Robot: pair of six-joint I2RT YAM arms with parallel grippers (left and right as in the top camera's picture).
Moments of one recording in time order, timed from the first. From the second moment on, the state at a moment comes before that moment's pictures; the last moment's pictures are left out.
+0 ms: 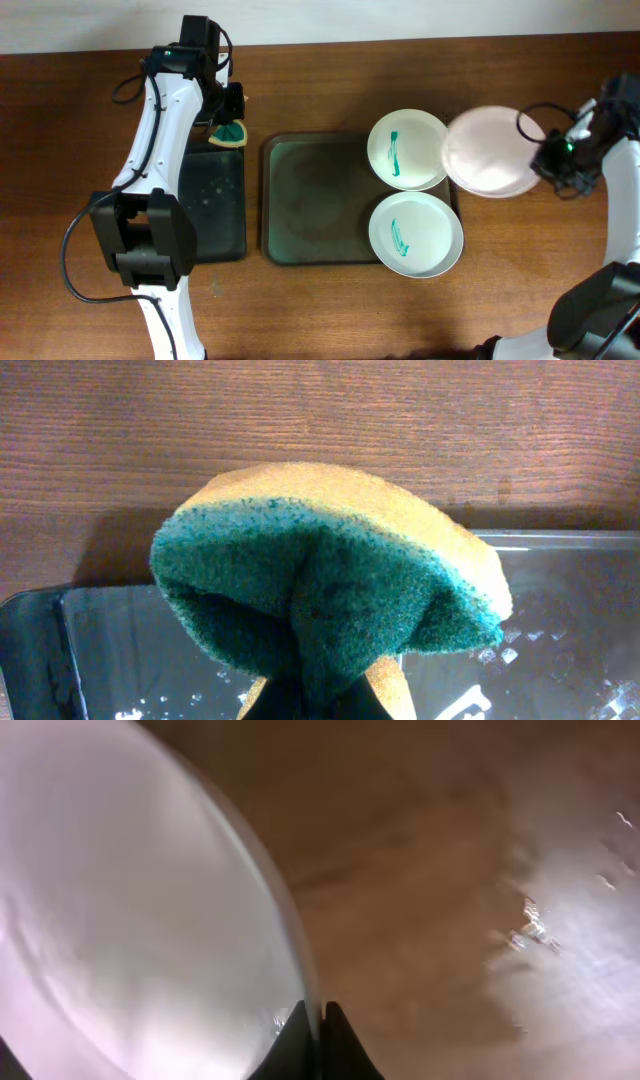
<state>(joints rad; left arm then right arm) -0.11 2.18 2.07 -1.16 0.03 -0.13 -0.43 1.68 1.46 -1.13 -0.12 0.20</state>
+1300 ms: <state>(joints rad) -0.11 2.18 2.07 -1.14 0.02 -0.13 -0.14 1.69 1.23 -1.24 -0.20 0.03</state>
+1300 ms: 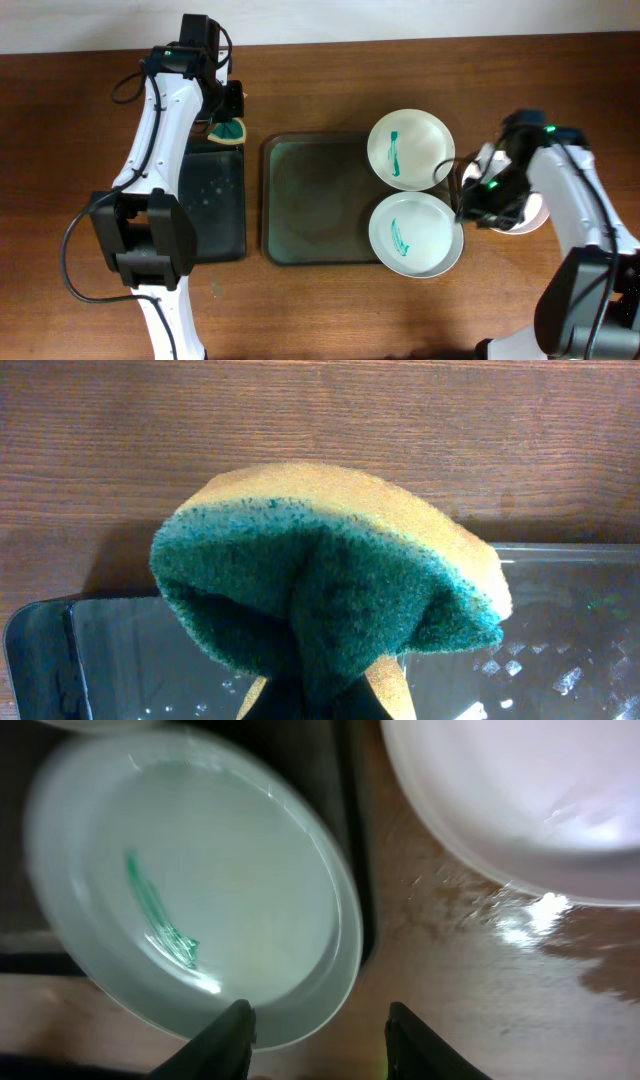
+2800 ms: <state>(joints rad) -0.11 2.18 2.07 -1.14 0.02 -0.13 0.39 1.71 1.08 -0.67 -0.19 0.67</state>
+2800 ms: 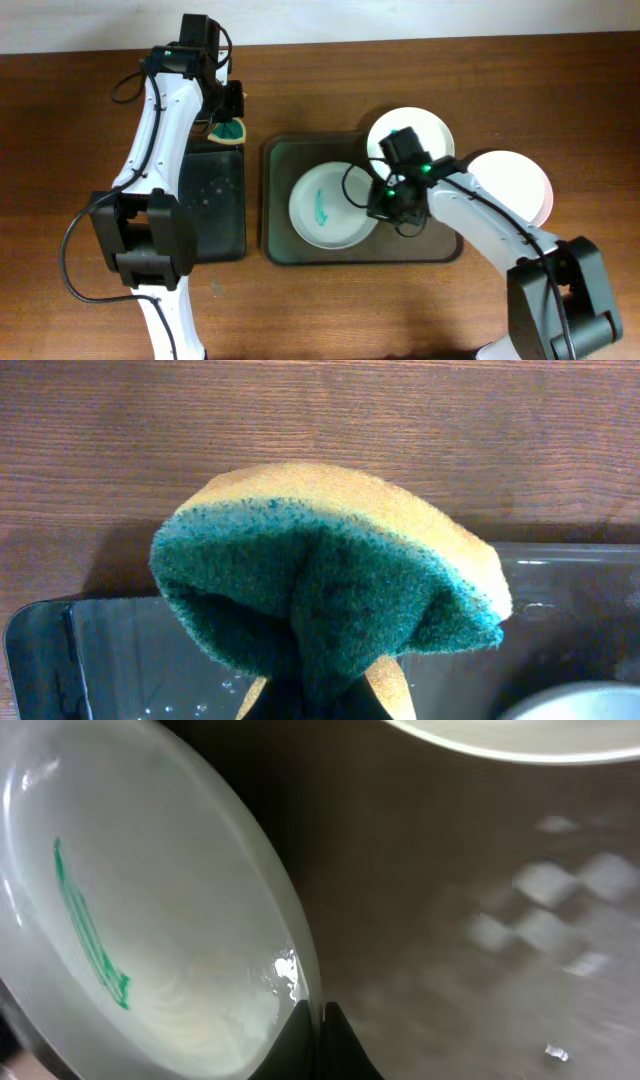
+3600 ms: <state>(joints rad) -0.40 2.18 1.68 -0.94 0.17 -0.08 0.40 1.87 1.10 -0.51 -0.27 0.79</state>
